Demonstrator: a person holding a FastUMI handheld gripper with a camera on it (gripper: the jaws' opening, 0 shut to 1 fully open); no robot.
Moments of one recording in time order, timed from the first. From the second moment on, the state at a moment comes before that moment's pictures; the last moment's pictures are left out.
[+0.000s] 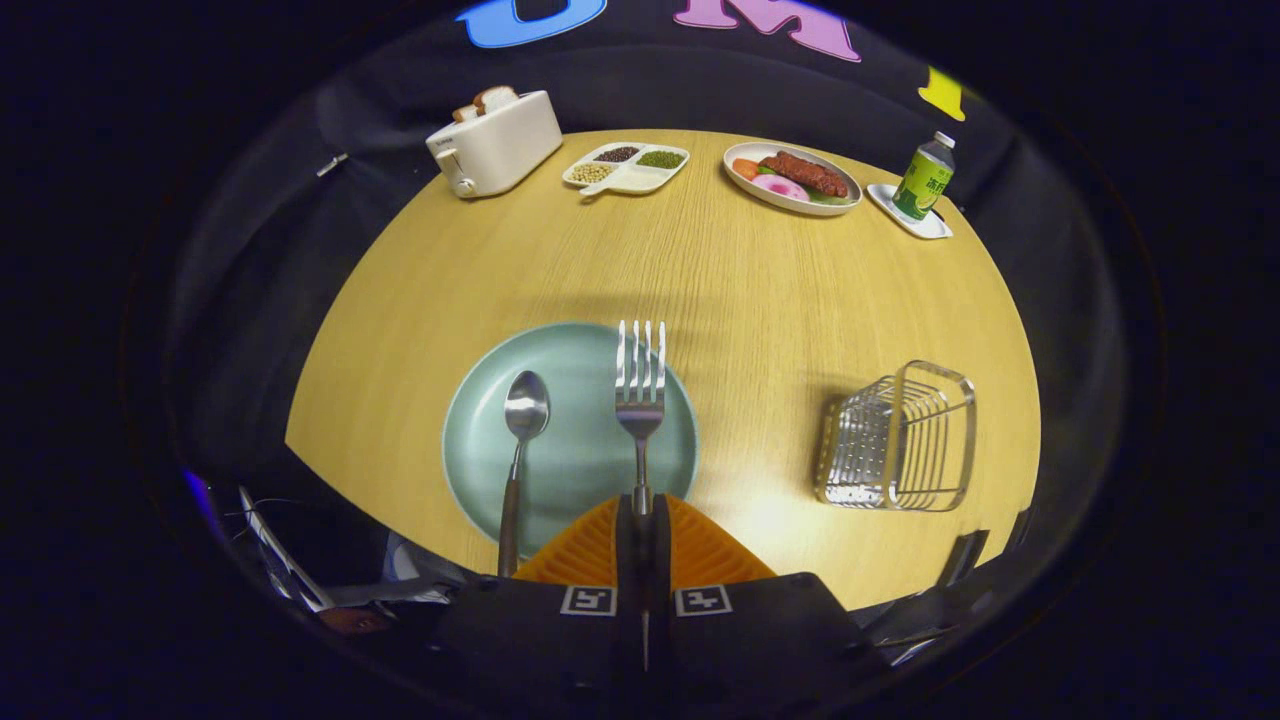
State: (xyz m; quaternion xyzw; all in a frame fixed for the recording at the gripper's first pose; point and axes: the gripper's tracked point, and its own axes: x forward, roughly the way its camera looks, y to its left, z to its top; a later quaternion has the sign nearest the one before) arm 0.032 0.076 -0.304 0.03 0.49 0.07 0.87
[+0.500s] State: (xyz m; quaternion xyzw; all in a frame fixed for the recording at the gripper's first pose) arm -0.009 -0.080 -0.281 -0.06 0.63 0.07 0.77
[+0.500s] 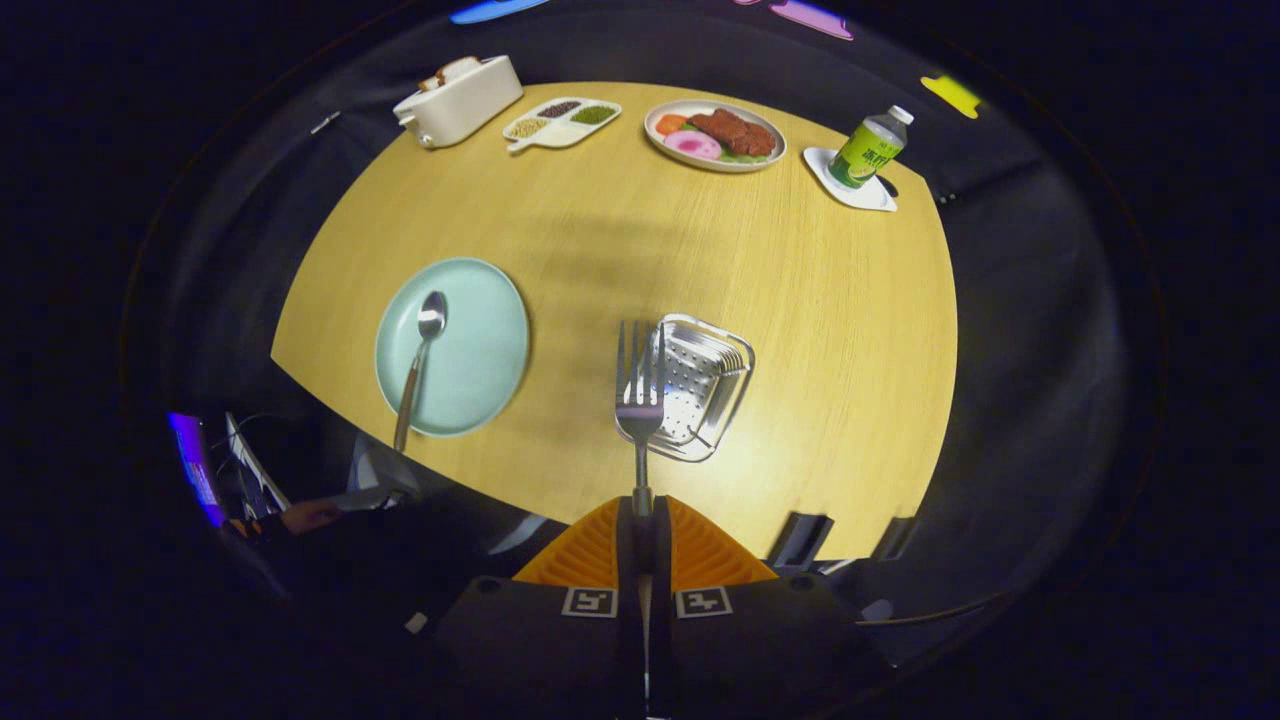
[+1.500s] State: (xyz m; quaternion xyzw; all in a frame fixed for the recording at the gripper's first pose) arm 0.021 -0.104 -0.314 -0.11 0.73 0.08 0.67
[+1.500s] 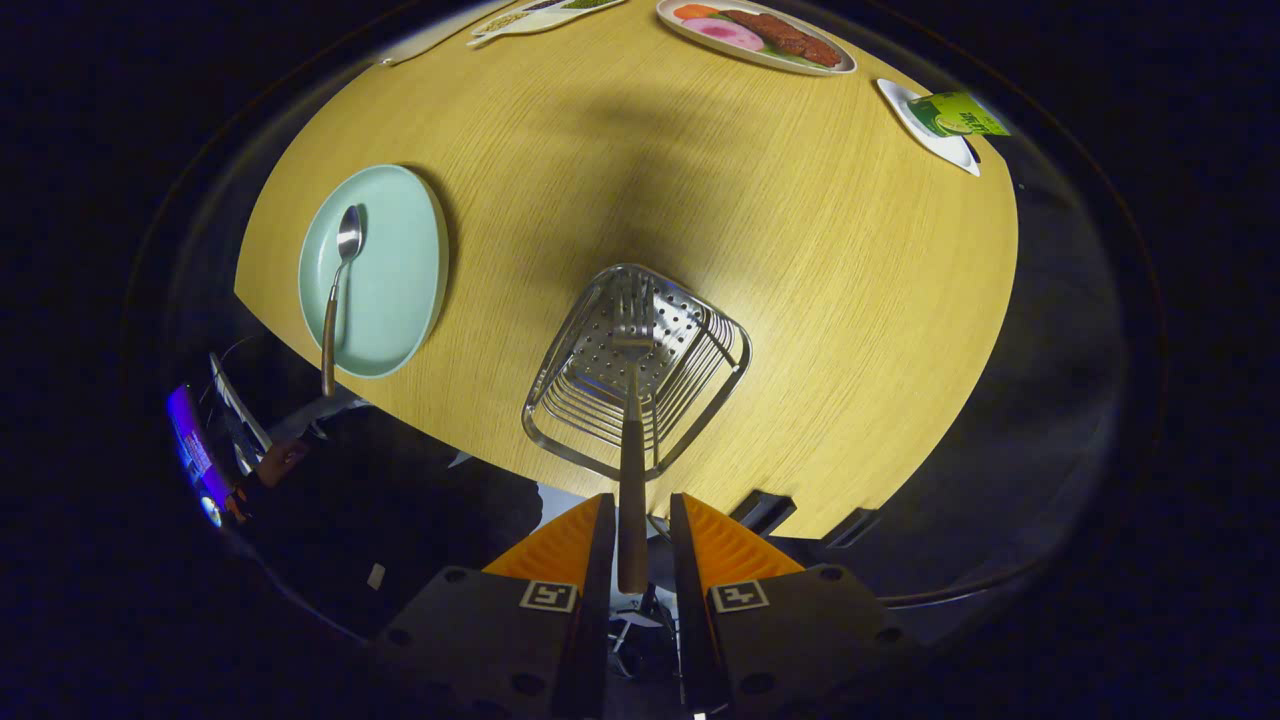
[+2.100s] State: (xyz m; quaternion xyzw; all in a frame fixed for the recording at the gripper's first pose) arm 0.031 -0.059 -0.248 -0.12 0.50 0.05 0.86
